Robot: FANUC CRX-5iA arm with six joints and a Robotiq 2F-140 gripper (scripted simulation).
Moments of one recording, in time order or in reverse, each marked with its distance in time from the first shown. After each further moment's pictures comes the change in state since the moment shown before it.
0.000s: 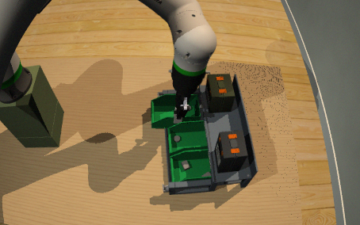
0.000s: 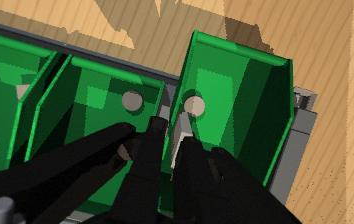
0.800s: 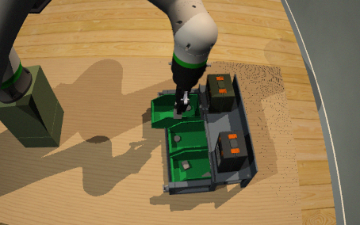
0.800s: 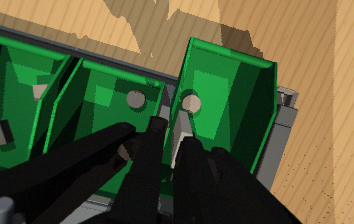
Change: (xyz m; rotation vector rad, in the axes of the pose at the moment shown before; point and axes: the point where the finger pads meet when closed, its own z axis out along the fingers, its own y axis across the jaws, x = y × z) arm 0.003 0.000 -0.030 0.000 0.000 0.000
